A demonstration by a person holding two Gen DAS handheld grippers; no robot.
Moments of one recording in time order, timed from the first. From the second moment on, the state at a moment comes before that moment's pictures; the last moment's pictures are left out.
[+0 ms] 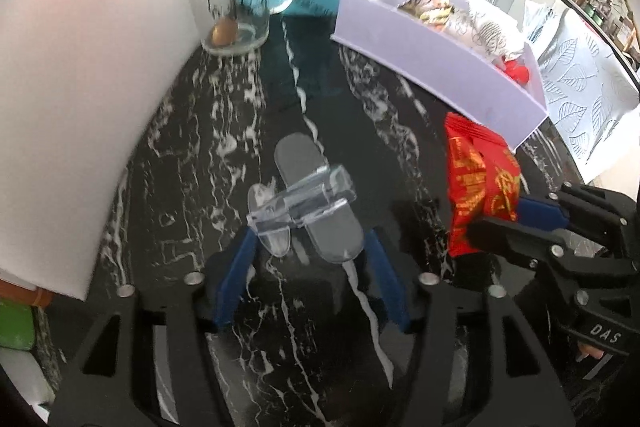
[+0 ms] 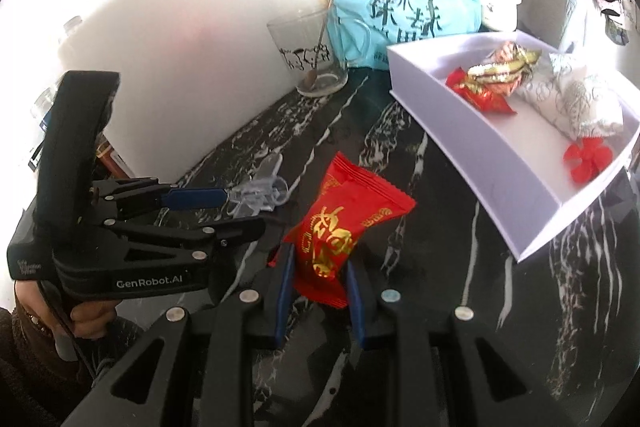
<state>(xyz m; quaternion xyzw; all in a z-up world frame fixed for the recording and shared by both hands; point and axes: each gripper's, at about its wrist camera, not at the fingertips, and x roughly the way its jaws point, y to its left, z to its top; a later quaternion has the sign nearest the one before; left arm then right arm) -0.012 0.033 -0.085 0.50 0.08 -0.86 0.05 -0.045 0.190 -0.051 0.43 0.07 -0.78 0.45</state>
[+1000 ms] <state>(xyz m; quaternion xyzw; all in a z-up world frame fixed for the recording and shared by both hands) -0.019 0.045 -0.057 0.47 0.04 -0.88 0.03 -0.047 0.201 -0.039 0.42 0.06 -0.79 0.44</state>
